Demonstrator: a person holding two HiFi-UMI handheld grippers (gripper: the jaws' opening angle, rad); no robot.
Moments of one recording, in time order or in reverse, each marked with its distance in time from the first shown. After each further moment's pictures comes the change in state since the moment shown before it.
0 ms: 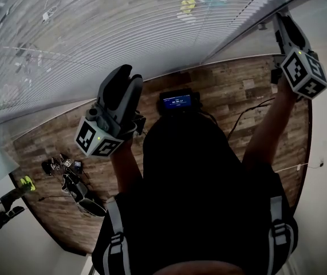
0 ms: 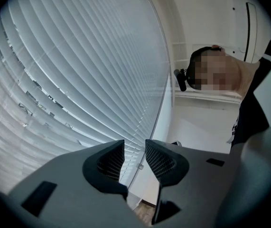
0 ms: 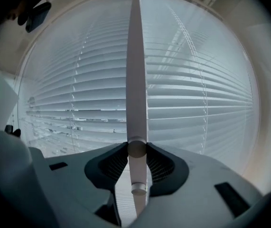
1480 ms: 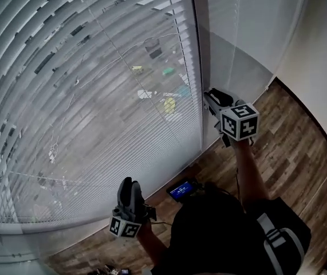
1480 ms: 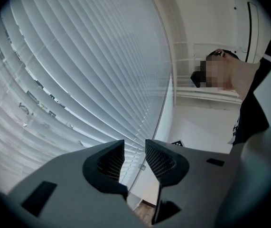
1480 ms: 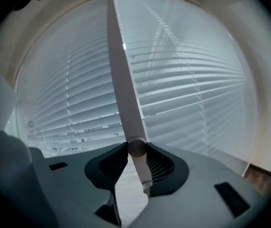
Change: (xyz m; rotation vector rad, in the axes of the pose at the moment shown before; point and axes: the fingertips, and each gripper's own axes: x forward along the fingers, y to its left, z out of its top) left arm -0.008 0.024 -0.006 -0.006 -0.004 0.001; right arm 0.002 0.015 -0.009 0.215 -0.056 0.028
